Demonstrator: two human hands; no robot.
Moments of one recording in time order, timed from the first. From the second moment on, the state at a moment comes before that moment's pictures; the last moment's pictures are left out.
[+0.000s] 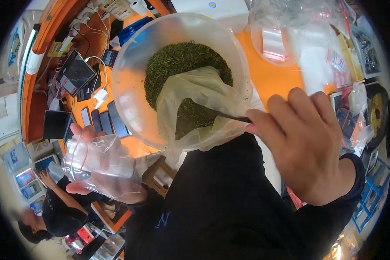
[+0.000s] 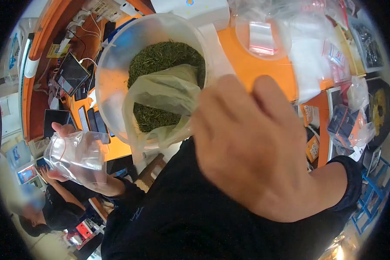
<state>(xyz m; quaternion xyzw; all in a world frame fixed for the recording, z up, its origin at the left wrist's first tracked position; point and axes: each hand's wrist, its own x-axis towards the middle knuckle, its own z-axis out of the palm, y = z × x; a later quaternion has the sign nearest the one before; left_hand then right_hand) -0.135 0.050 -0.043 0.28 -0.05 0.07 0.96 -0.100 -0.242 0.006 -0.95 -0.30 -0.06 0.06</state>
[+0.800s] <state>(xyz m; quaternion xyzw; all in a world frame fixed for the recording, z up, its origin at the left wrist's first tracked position) -0.133 0.031 -0.042 0.66 0.11 0.29 0.69 -0.053 -0.265 -0.041 -0.83 -0.19 0.19 0.49</state>
